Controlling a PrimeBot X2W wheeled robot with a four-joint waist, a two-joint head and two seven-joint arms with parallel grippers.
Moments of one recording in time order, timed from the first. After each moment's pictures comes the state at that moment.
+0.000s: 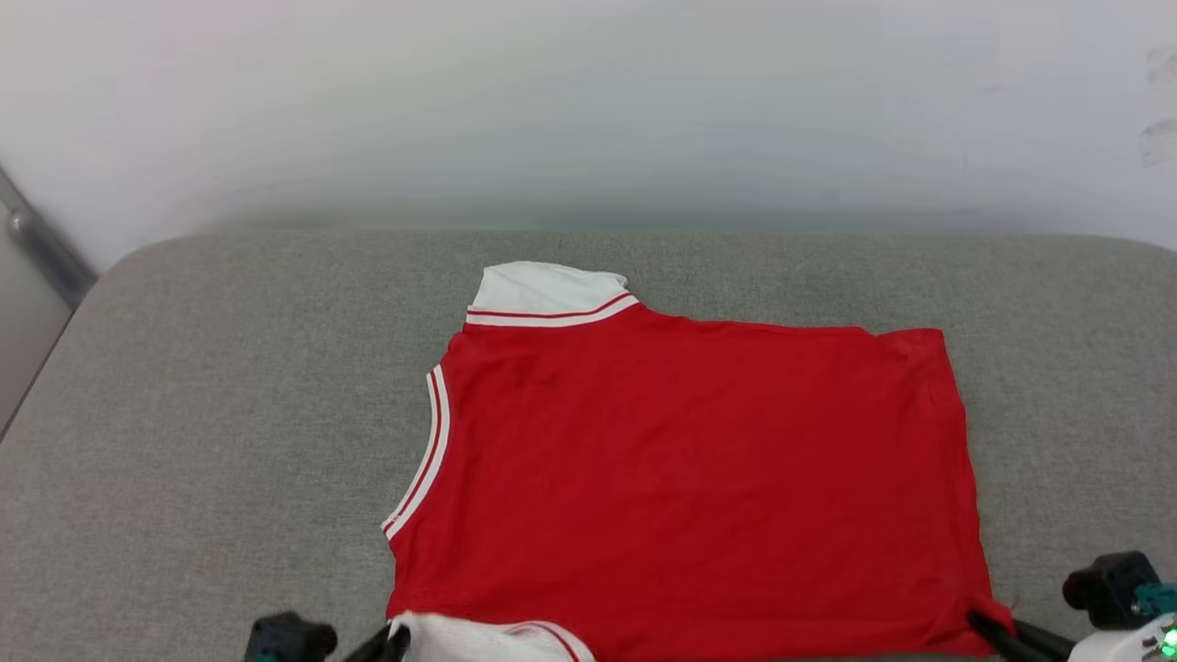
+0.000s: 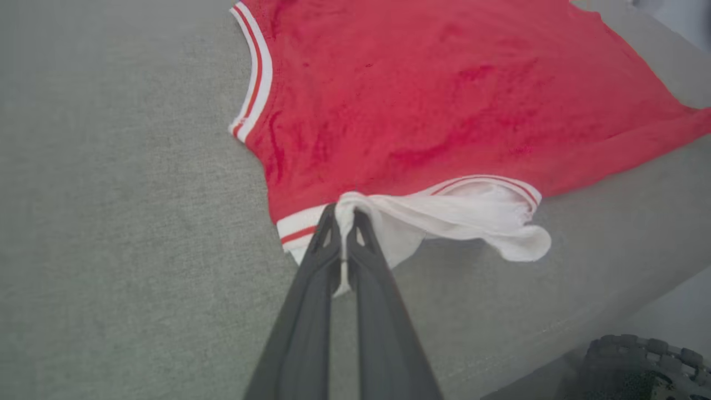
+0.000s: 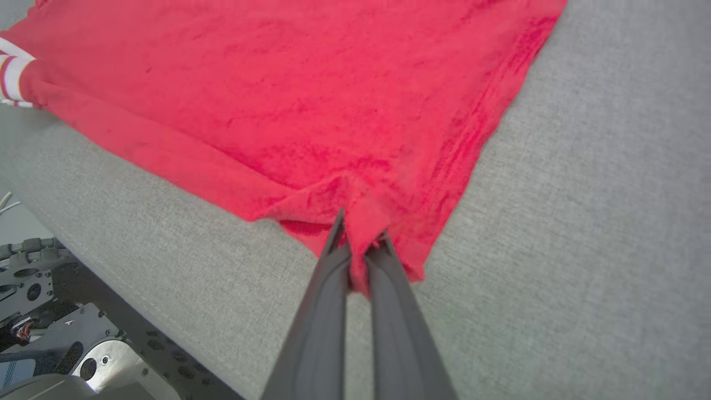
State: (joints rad) left arm -0.07 0.78 -0.93 0.02 -0.93 0.23 -0.22; right arm -0.07 -0.81 0.68 0.20 0.82 0.13 0.02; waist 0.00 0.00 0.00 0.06
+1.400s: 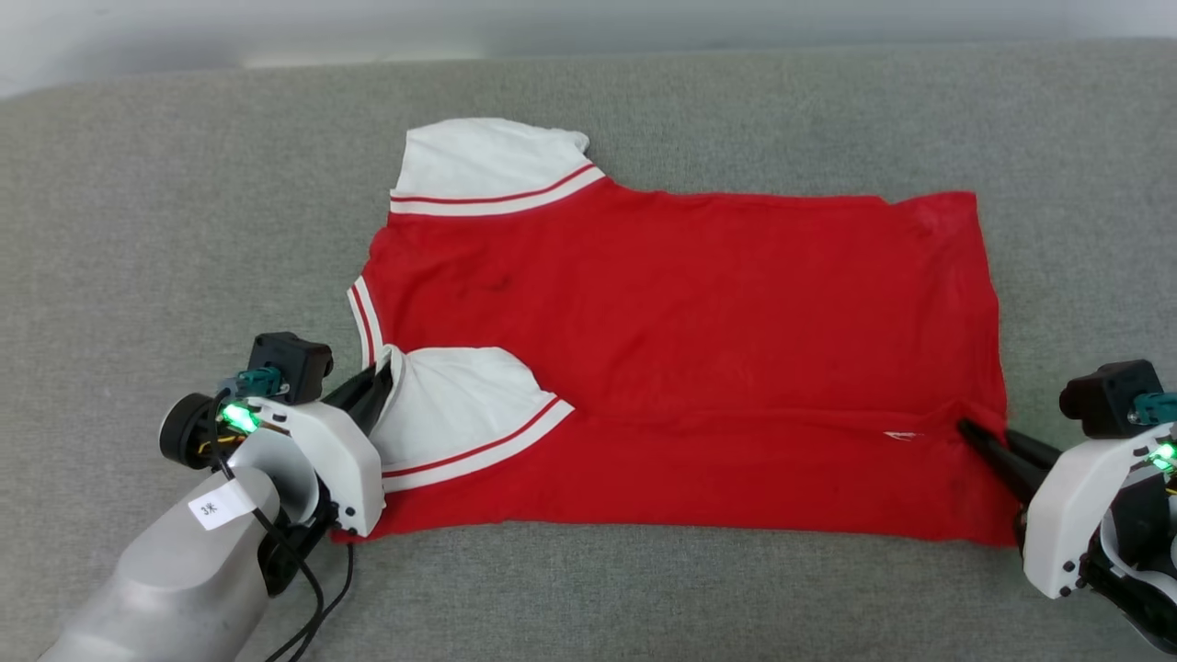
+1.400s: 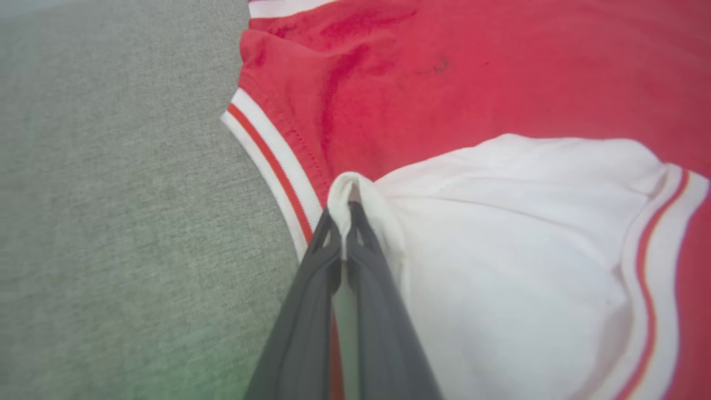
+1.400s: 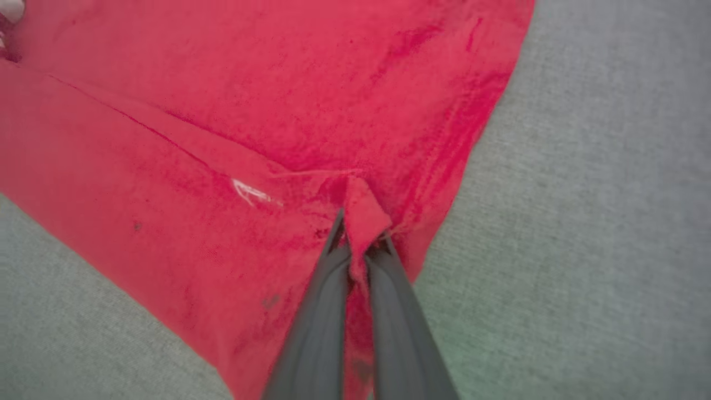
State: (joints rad) left arm -0.69 0.50 -0.93 0.73 -0.86 -0.10 -0.16; right arm -0.34 -0.69 0.53 0.25 0.74 0.13 0.19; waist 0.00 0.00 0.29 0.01
